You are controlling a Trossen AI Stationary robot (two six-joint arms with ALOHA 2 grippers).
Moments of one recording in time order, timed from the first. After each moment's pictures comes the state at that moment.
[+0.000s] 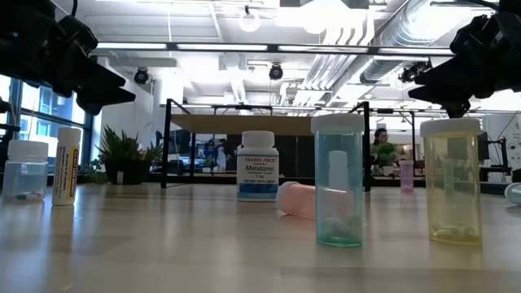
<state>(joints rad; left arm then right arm) 0.18 0.09 0.09 -0.22 -0.07 -0.18 0.13 0.02 0.08 -0.20 0.32 0.34</state>
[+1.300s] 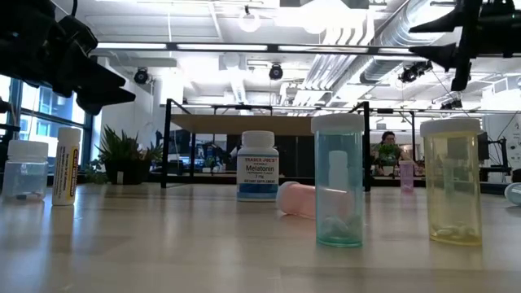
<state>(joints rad) 0.18 0.09 0.09 -0.22 -0.07 -0.18 0.13 0.03 0.13 0.28 0.74 0.46</state>
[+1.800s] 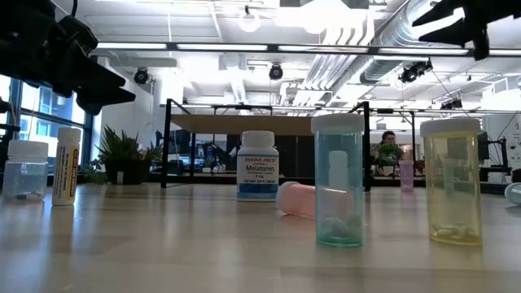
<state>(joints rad) 0.18 0.09 0.09 -0.22 -0.07 -0.18 0.12 0.26 0.57 -0.35 0.96 0.57</state>
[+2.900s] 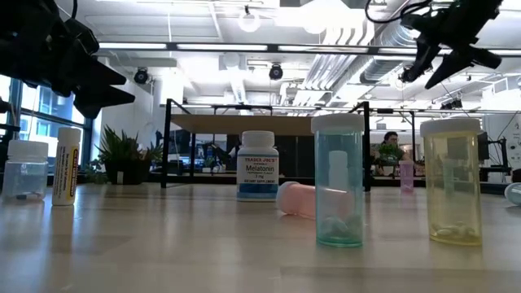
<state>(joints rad) 0.18 0.09 0.09 -0.22 -0.07 -0.29 -0.40 0.76 0.90 -1.05 0.33 0.96</state>
